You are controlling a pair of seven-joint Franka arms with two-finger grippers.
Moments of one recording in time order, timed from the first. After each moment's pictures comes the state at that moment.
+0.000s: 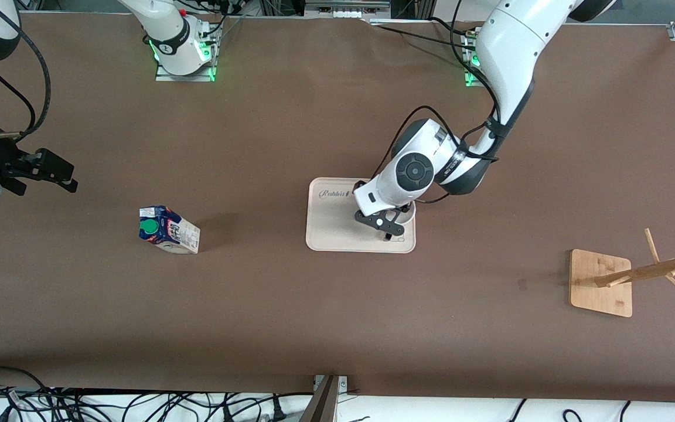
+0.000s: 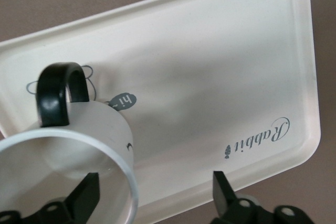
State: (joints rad) left arm -0.35 0.68 -0.31 -1.63 -0.03 2.20 -0.27; right arm 0.08 0.15 -0.06 -1.51 0.04 1.77 -0.04
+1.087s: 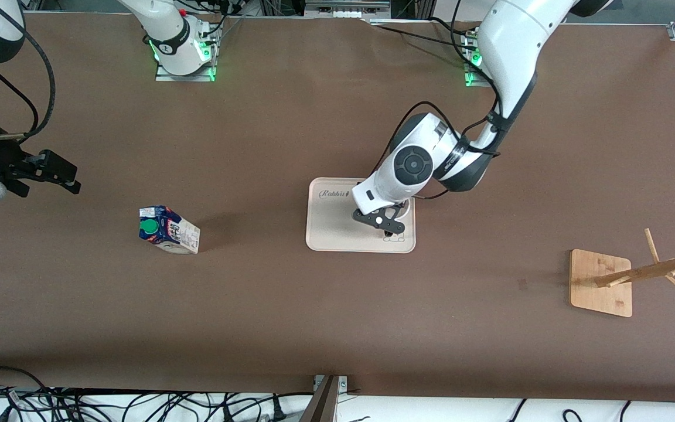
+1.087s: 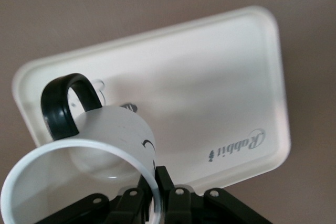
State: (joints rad) left arm -0.34 0.60 -0.31 -1.59 -0.02 2.16 -0.33; right arm 0.08 0.15 -0.05 -1.51 0.04 1.77 -0.04
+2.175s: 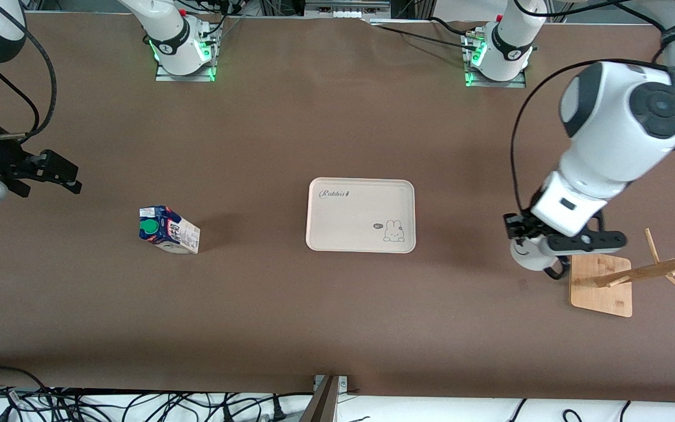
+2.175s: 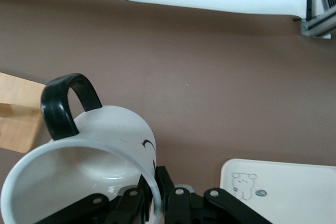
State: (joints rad) left arm -0.27 0.31 0.10 -1.53 -0.05 2.04 -0.27; right arm 0.08 0.15 -0.05 -1.51 0.04 1.77 -0.04
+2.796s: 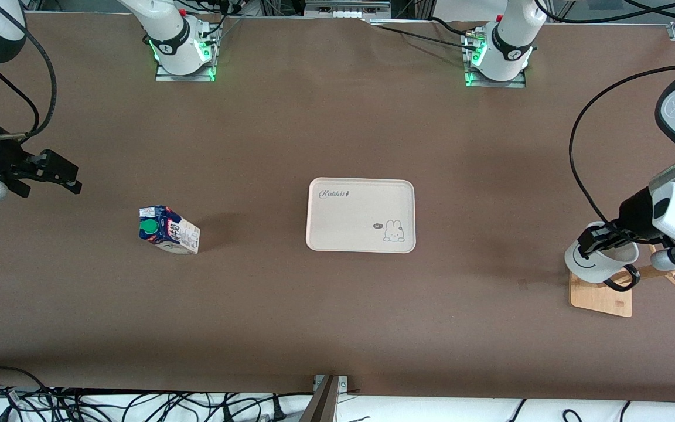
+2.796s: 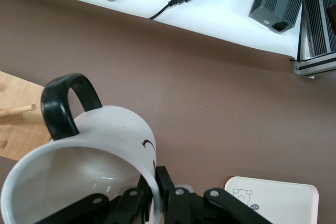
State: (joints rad) left arm -0.19 0.31 0.24 -1.52 -0.33 2.04 -0.05; right arm 0.08 0.15 -0.05 -1.51 0.04 1.77 -0.04
